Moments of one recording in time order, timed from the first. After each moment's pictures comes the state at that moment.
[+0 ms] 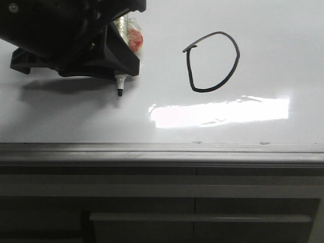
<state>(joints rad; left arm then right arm) -0.73 1.36 -0.77 -0.72 0.05 0.21 1.29 0.67 -0.83 -0.66 0.90 0.56</state>
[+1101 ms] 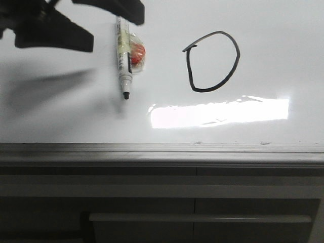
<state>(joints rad) -0.73 1.14 -0.76 -0.68 0.15 0.20 1.29 0.67 -0.82 -0.74 0.90 0.57</state>
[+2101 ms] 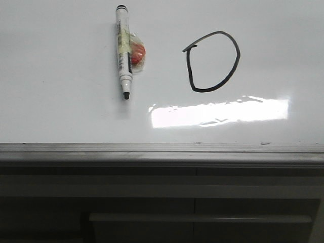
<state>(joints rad) -0.73 0.55 -0.76 -0.28 0.52 0.20 1.29 0.62 -0.80 -0.95 0.89 0.78</state>
